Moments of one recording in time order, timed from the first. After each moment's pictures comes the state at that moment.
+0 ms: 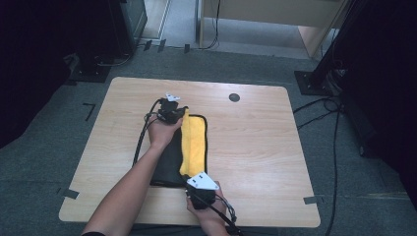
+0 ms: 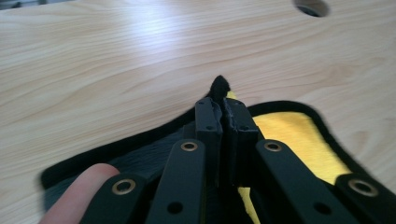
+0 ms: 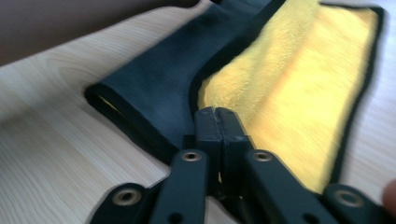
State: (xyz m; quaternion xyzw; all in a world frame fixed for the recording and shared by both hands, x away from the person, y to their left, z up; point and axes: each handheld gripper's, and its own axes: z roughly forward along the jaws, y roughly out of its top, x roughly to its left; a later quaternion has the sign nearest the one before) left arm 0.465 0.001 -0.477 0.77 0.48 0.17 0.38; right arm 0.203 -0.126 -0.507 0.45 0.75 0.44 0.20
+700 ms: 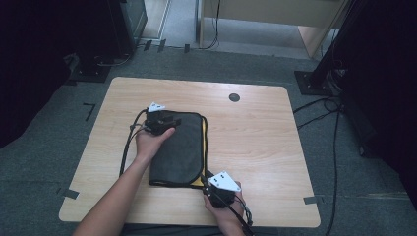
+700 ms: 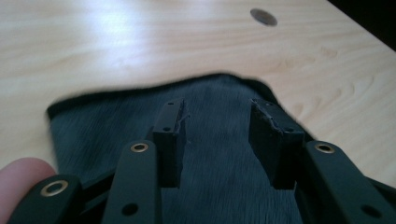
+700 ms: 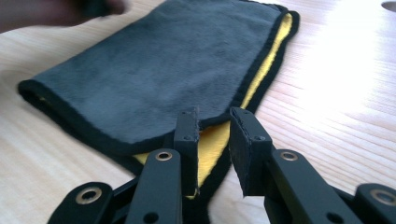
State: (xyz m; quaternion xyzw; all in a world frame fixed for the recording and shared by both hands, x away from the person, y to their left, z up) left arm 0.414 0.064 -0.482 0.74 0.48 0.12 0.45; right arm 0.204 -0.174 -0.507 0.47 0.72 0.44 0.24
